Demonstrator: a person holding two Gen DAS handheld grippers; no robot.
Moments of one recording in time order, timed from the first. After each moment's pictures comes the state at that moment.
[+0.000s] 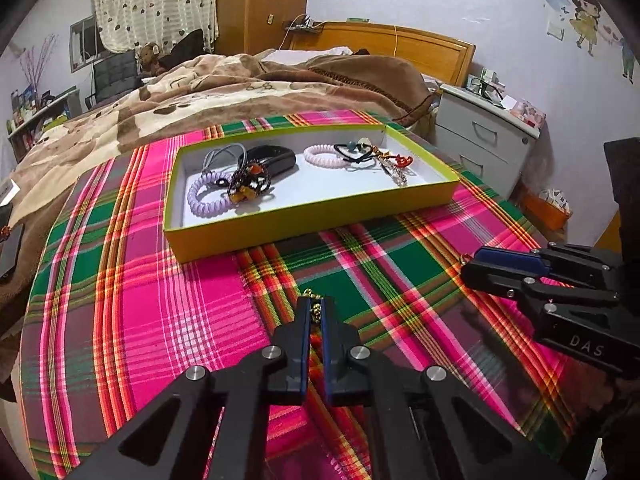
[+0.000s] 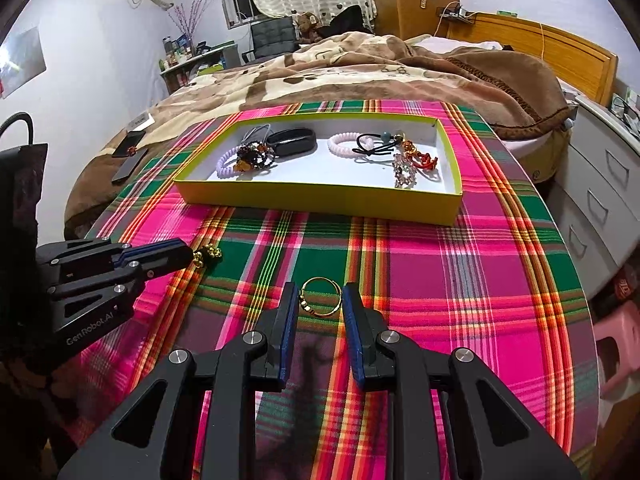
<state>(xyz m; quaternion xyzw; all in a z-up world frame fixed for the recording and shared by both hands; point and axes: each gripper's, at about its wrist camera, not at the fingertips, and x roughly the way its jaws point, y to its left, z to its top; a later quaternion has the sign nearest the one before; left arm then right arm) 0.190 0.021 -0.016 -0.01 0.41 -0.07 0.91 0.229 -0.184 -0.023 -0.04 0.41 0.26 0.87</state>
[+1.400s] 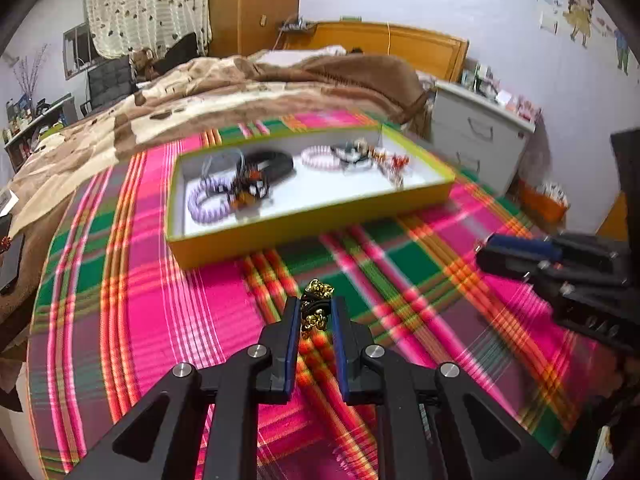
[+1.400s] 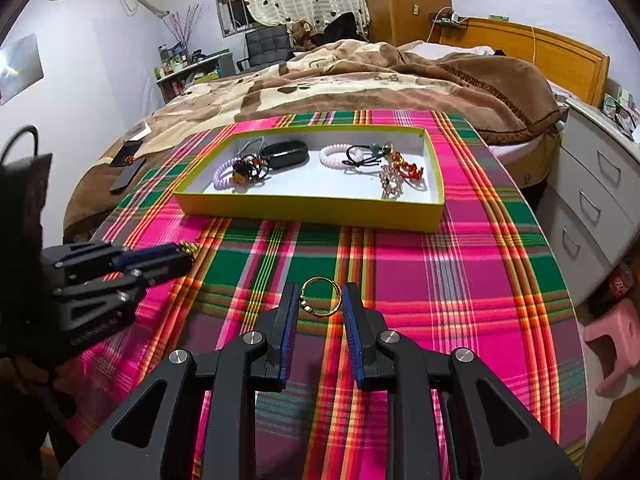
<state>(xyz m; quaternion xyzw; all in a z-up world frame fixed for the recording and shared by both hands) 0.189 0.021 -0.005 0.00 0.40 -0.08 0.91 0.227 -0.194 -0.010 -0.03 0.39 0.26 0.88</state>
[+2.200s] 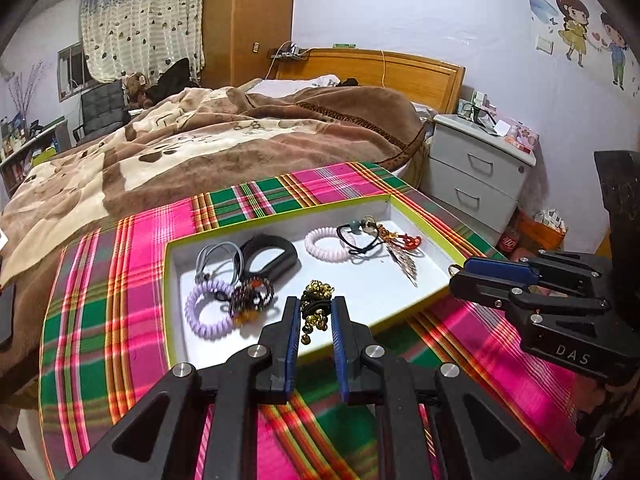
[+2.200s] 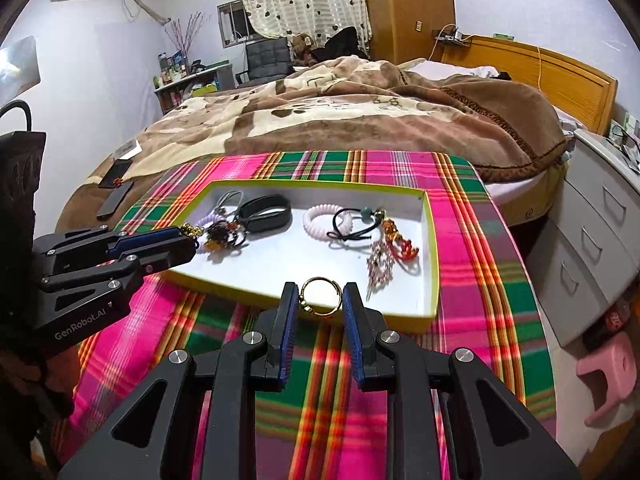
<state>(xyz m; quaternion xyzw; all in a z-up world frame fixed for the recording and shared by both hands) 0.267 0.026 0.027 0.00 0.36 -0.10 0.93 0.298 -0.177 0.011 -0.04 0.37 0.26 0.89</state>
